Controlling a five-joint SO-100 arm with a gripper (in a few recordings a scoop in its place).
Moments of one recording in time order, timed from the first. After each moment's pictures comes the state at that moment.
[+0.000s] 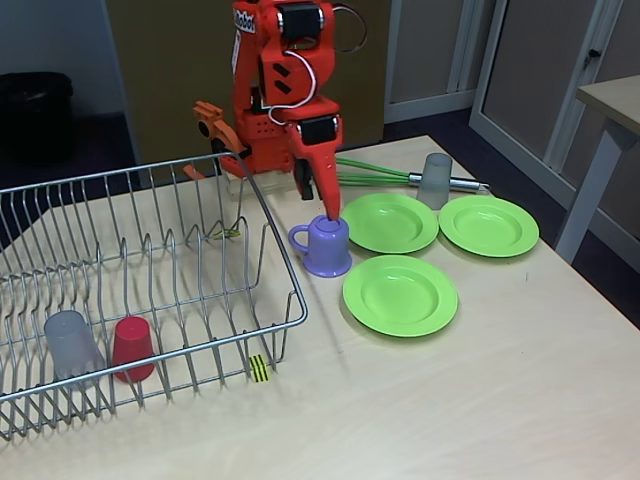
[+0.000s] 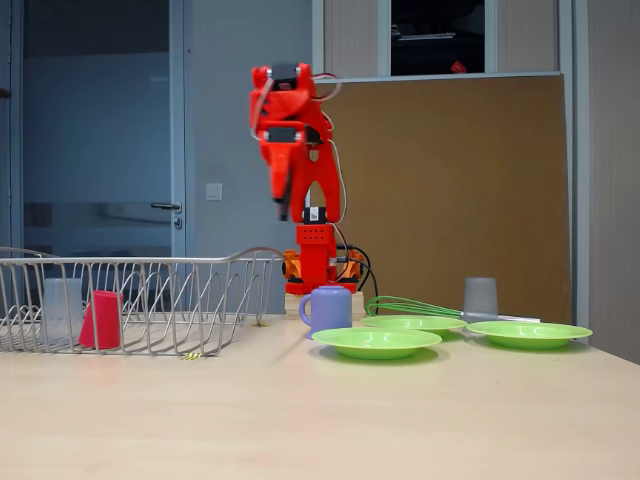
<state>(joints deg) -1.8 90.3 78.1 95.5 -6.6</state>
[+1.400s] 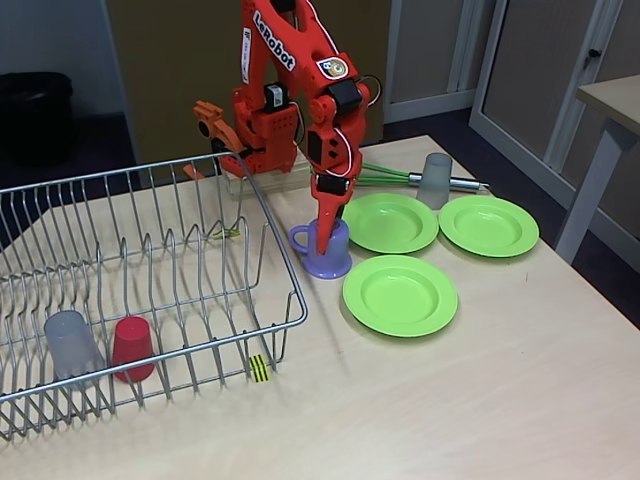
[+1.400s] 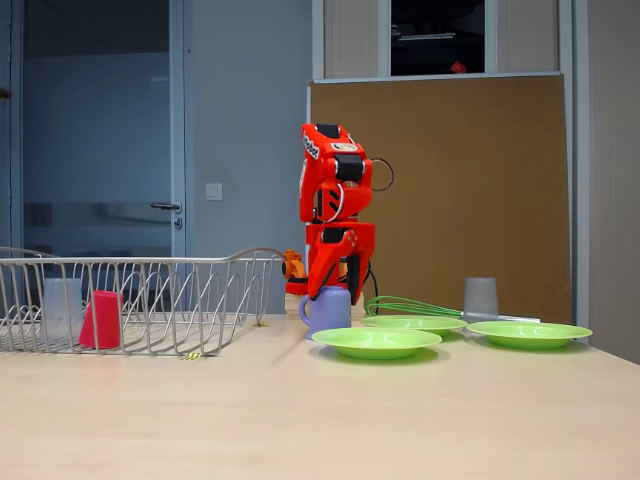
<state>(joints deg) -20.4 96.9 128.9 59.1 49.1</state>
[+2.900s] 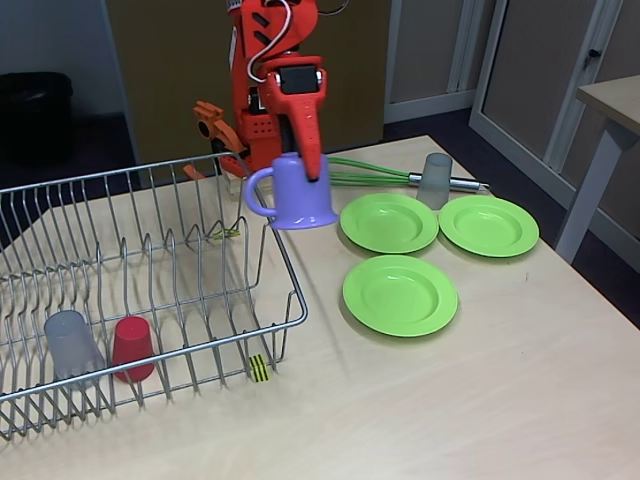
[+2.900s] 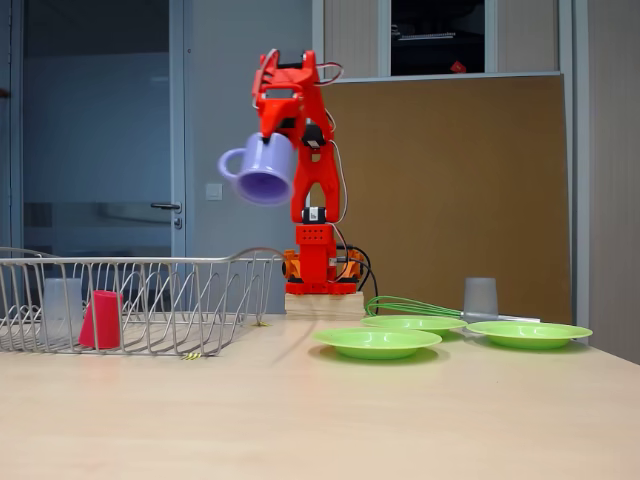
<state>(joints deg) 7.1 96.0 71.2 84.6 -12.4</state>
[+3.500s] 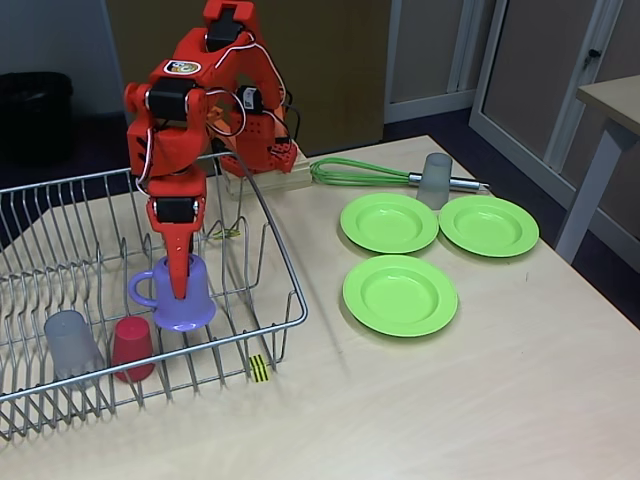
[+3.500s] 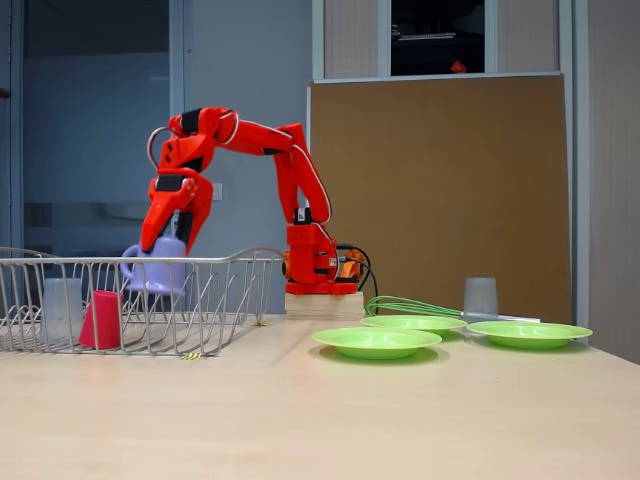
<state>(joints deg) 28.6 66.7 66.0 79.5 -22.2</state>
